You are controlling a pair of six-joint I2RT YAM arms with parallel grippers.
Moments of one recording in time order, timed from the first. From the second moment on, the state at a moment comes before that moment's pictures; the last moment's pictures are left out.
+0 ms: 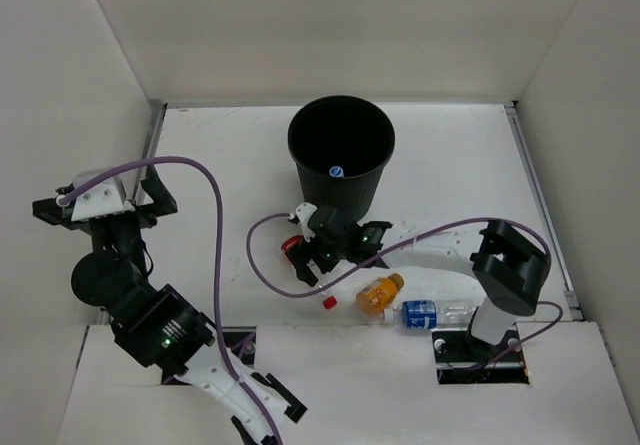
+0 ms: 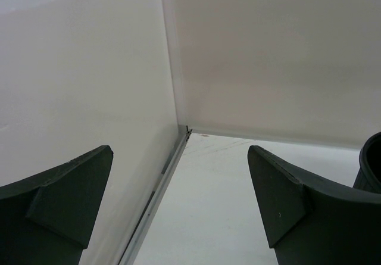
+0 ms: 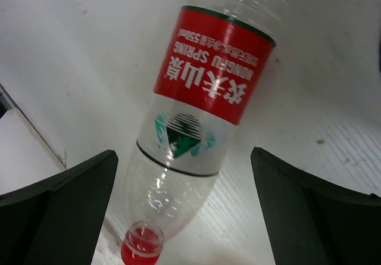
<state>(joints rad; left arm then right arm) 0.86 0.50 1.32 -0.52 0.58 -0.09 1.07 1.68 1.07 -0.20 -0.05 0.23</state>
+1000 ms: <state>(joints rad) 0.77 0.46 1.32 -0.48 0.56 -0.20 1.07 1.92 1.92 -0.34 -0.06 0.17</state>
